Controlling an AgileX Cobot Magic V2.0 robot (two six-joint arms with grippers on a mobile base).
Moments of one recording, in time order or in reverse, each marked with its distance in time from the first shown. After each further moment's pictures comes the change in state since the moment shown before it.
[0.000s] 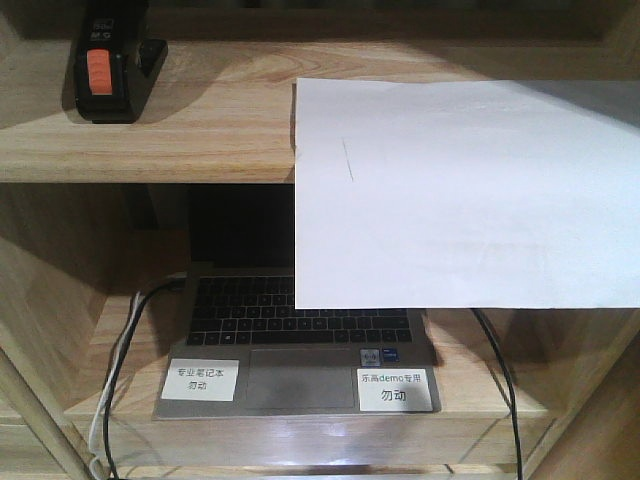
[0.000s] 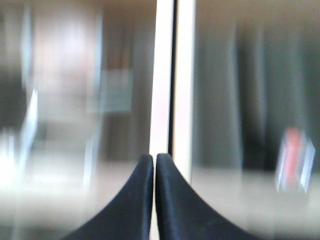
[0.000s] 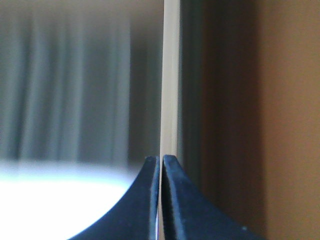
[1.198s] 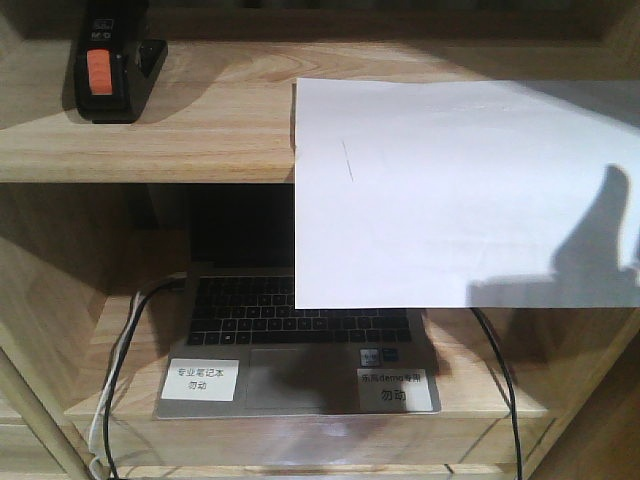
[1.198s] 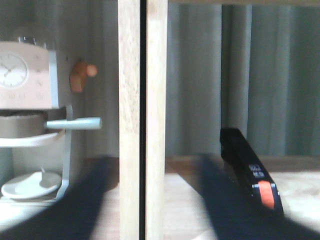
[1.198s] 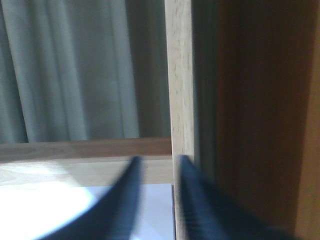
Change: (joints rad) left arm 0.000 0.441 -0.613 0.000 0.623 0.000; right arm 0.000 0.563 -0.699 0.101 0.640 0.000
